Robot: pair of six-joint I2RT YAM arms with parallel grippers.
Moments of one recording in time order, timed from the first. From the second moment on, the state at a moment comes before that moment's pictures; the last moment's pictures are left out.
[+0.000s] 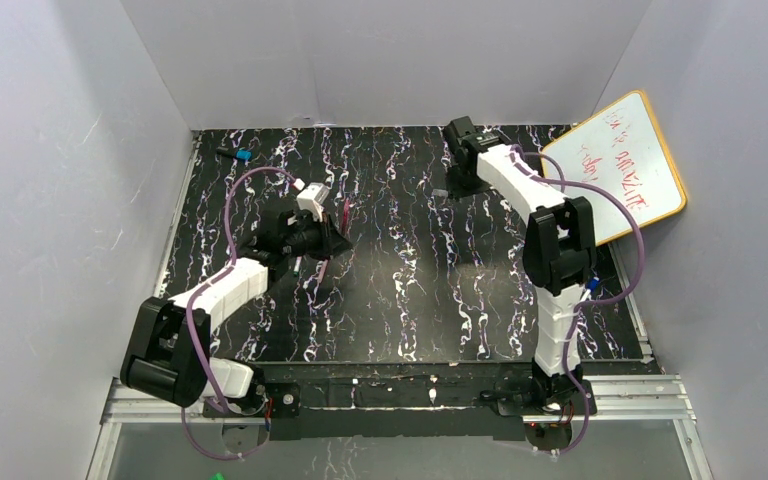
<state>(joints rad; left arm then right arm) -0.31 1.34 0.67 0.15 0.52 -0.32 0.39 2.08 1.83 -1.01 0.23 1.77</state>
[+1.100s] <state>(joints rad) -0.38 1.30 0.74 0.00 0.66 -0.05 0.62 1.54 1.41 -0.25 0.00 0.68</state>
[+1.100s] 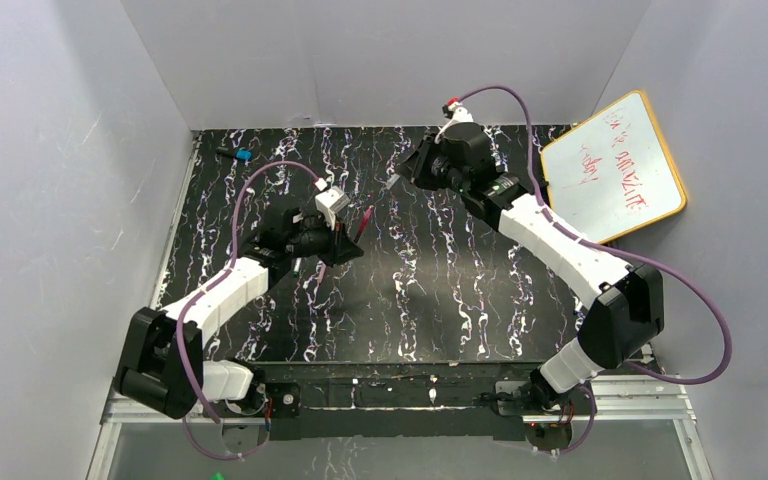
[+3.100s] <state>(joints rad) -0.38 1.27 0.71 0.07 0.78 -0.06 0.74 1.49 1.31 -0.13 0.04 0.49</state>
